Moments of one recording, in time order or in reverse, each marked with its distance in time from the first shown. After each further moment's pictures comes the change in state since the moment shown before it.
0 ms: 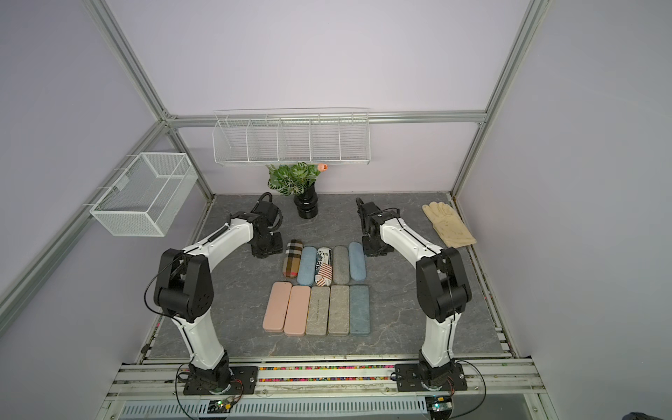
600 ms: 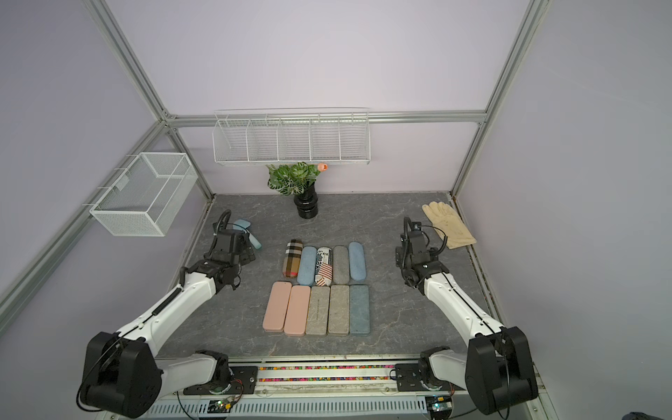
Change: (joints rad) left arm 0.040 -0.662 -0.750 0.639 -0.521 0.141; right arm -0.188 -0.597 -0.801 0.725 0.261 -0.203
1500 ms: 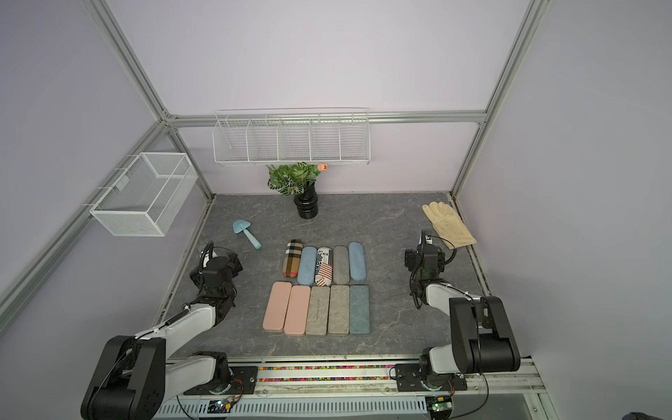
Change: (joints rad) left arm 0.143 0.059 -0.350 0.719 -0.020 0.166; right arm -0.165 0.239 -0.176 0.672 -0.188 -0.129
